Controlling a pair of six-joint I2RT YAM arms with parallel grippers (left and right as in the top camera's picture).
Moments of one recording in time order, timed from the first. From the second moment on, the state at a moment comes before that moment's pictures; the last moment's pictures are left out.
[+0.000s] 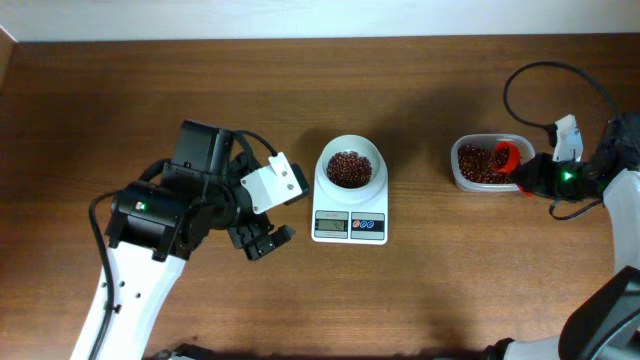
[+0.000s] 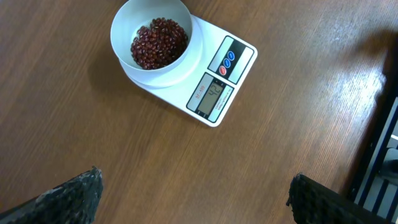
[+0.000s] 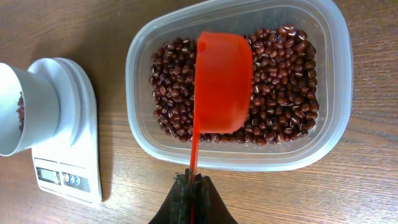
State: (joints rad) left arm -0.29 1.23 1.34 -1.19 0.36 0.77; right arm -0.44 1.62 1.20 -0.88 -0.55 -0.21
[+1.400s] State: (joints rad) left arm -0.29 1.23 1.34 -1.19 0.36 0.77; right arm -0.44 1.62 1.20 -0.88 -0.79 -0.21
